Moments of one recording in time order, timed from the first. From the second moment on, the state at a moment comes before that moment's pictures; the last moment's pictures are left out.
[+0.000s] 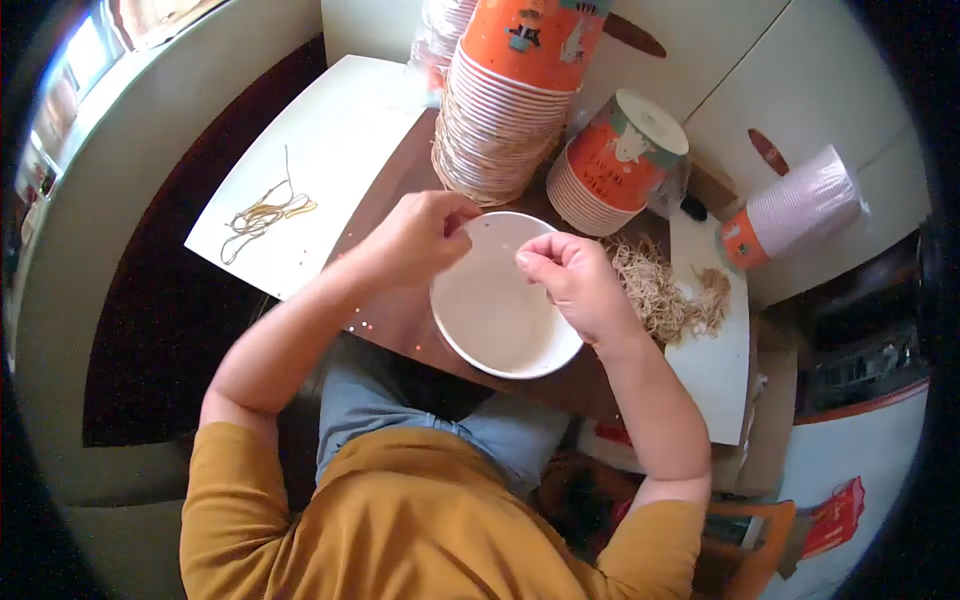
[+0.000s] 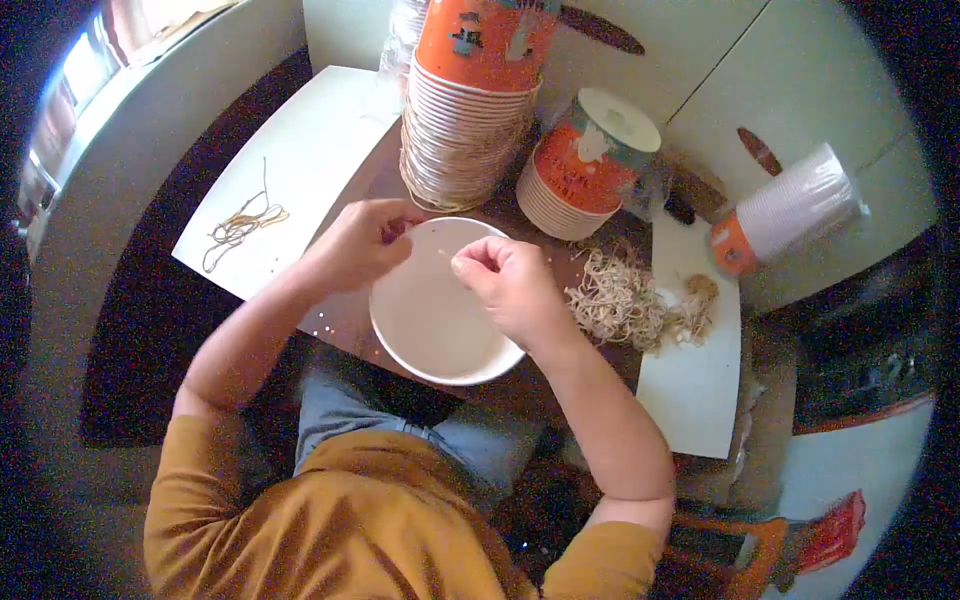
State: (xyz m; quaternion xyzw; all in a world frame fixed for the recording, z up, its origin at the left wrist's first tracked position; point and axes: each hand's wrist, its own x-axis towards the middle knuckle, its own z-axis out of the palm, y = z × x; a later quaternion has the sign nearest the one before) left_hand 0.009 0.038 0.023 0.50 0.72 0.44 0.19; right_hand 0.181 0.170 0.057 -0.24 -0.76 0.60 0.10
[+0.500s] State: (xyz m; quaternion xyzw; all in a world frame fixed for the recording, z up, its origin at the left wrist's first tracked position) left_hand 0.056 0.001 0.016 0.35 0.67 0.55 0.36; right_hand 0.197 0.152 0.041 -0.24 -0.81 0.54 0.06
